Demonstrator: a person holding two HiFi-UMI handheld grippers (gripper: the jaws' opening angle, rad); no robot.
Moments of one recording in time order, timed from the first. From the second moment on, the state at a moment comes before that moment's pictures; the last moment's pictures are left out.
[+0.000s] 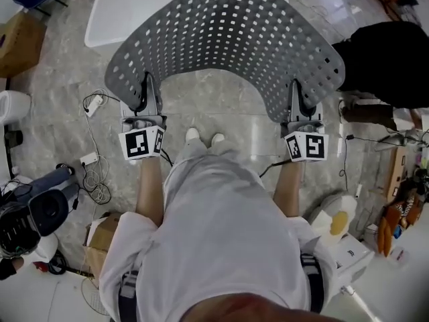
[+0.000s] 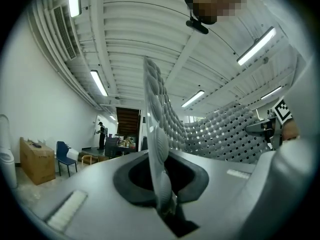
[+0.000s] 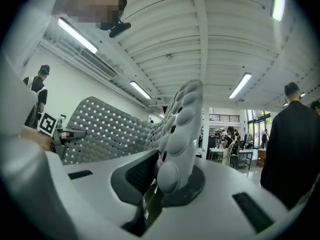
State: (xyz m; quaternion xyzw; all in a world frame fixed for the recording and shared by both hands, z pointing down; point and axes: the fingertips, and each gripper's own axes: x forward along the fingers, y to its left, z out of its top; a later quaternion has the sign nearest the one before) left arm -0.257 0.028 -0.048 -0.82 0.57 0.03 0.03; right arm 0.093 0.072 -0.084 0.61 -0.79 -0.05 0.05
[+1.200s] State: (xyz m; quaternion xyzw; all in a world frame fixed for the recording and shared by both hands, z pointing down) left arm -0.201 -0.080 0.184 -0.82 0.55 -0.12 0.02; right arm 0.149 -0.052 0.159 0.56 -0.82 0.04 0.08
